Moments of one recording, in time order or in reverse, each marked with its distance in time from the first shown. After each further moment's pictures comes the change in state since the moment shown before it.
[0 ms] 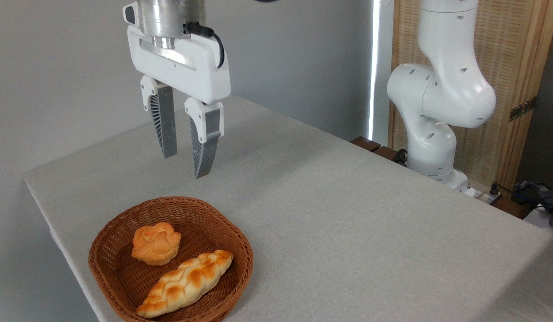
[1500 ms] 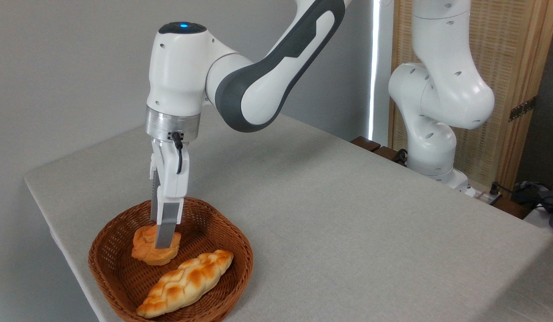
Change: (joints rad) arm -0.073 0.140 -0.039 -0.320 0.008 0.630 0.344
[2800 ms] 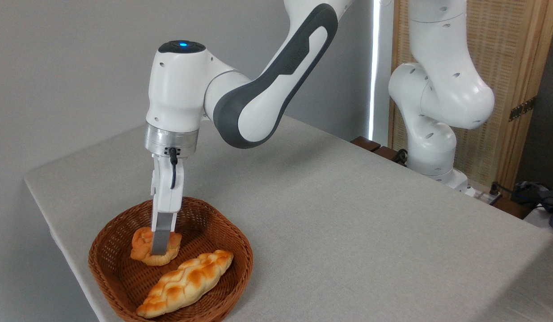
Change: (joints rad) arm -0.001 0.050 0.000 0.000 0.005 0.058 0.060
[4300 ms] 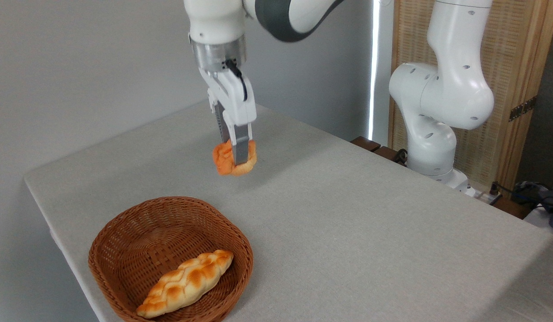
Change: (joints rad) arm -0.034 -0.396 0.031 -0.071 -0.167 -0.694 -0.122
